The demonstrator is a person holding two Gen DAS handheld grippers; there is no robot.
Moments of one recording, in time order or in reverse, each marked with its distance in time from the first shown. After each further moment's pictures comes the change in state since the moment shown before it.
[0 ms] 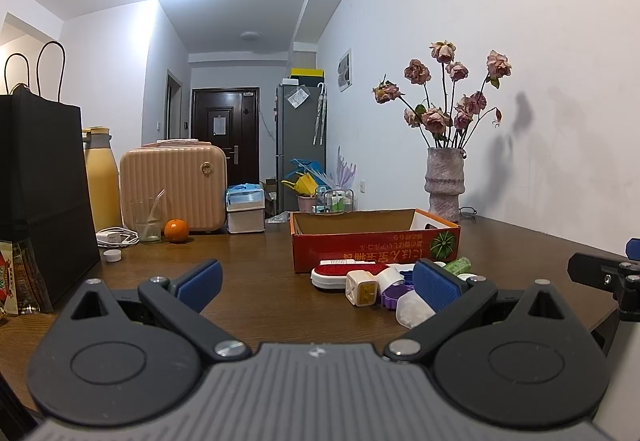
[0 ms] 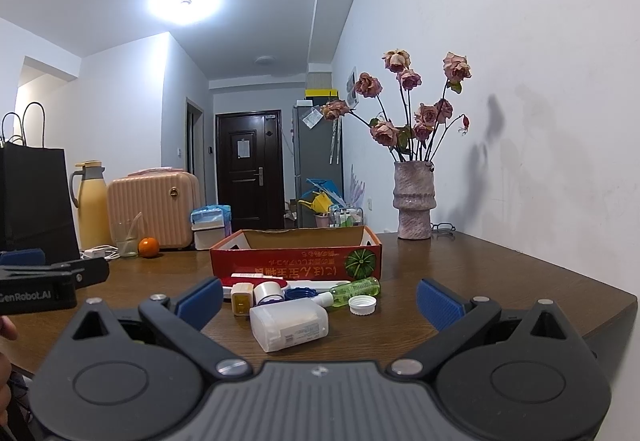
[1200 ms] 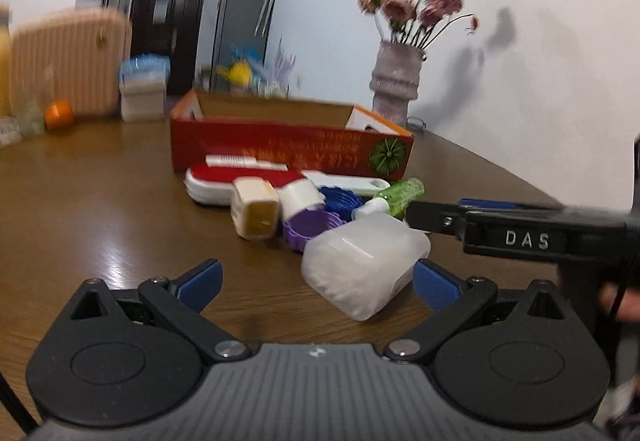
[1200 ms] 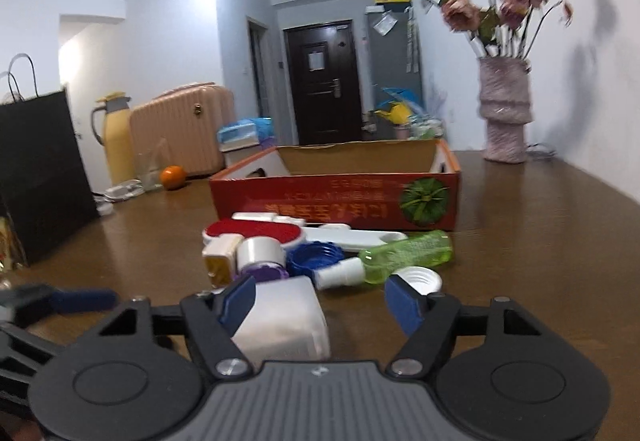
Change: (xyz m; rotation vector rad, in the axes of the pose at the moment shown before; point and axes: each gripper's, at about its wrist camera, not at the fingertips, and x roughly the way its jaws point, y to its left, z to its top) left arm 0.172 -0.049 -0.029 -0.123 0.374 -0.223; right arm 0.225 -0.053 -0.002 0.028 0.308 0.298
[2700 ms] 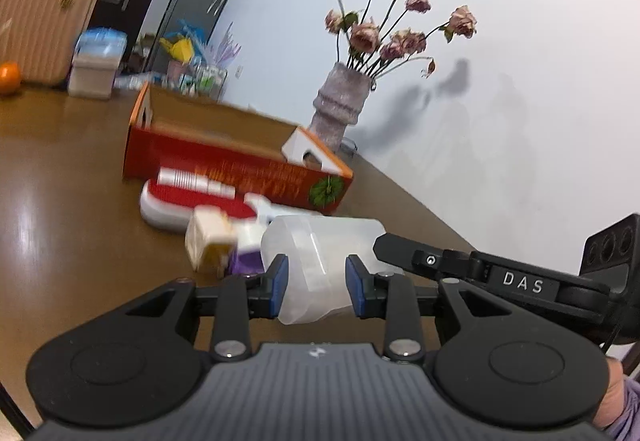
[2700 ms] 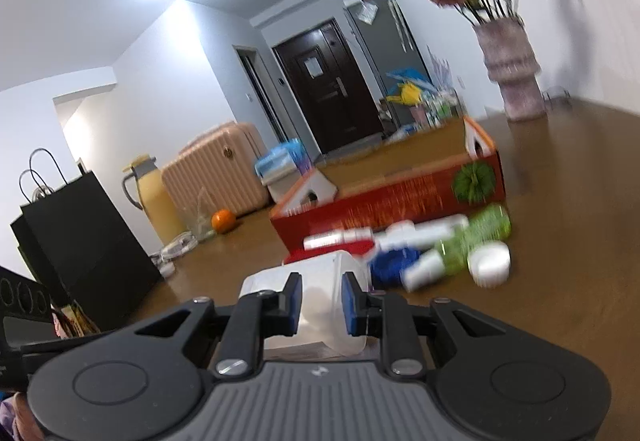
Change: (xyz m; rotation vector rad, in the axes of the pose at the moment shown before) left arm -0.020 0.042 0.052 -0.116 -0.007 -0.292; right arm -0.033 0.028 0.023 0.260 -0.036 0.122
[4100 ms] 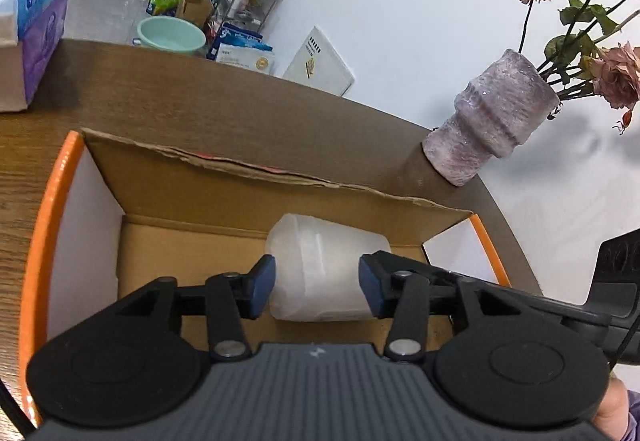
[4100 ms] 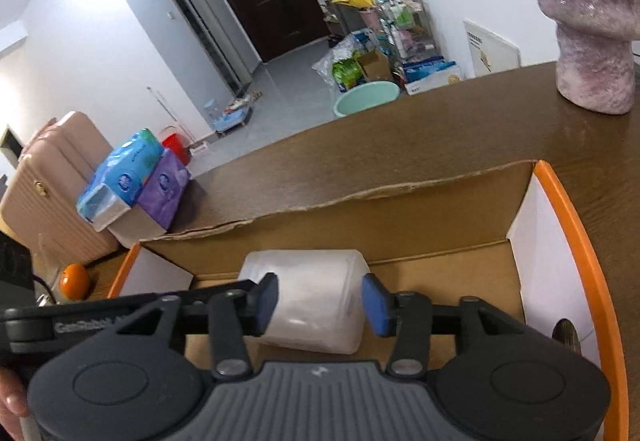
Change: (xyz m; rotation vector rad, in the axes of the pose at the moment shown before) left arm 0.350 0.188 0.201 -0.201 0.327 0.083; right arm 0.389 -0.144 0.187 0.097 0.360 -0.164
